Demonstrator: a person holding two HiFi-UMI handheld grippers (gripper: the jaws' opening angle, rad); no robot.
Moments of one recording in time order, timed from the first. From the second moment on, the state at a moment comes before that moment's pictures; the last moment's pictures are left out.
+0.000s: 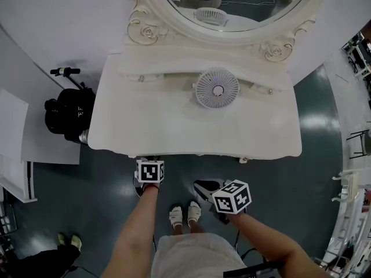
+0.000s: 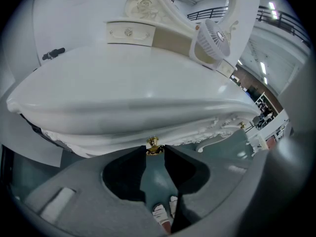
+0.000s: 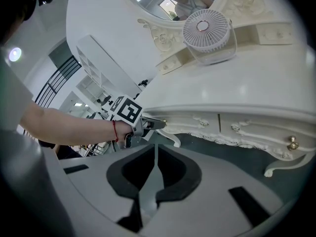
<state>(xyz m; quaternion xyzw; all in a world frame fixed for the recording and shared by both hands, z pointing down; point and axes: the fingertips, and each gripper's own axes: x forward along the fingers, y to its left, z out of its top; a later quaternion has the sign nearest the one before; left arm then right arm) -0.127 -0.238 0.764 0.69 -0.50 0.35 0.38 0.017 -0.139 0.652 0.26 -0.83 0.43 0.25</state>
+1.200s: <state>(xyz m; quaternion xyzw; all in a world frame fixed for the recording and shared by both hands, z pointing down) -0.107 -0.217 0.705 0.74 -0.50 0.31 0.34 0.034 -0.133 0.624 0.27 -0.84 0.42 0.22</state>
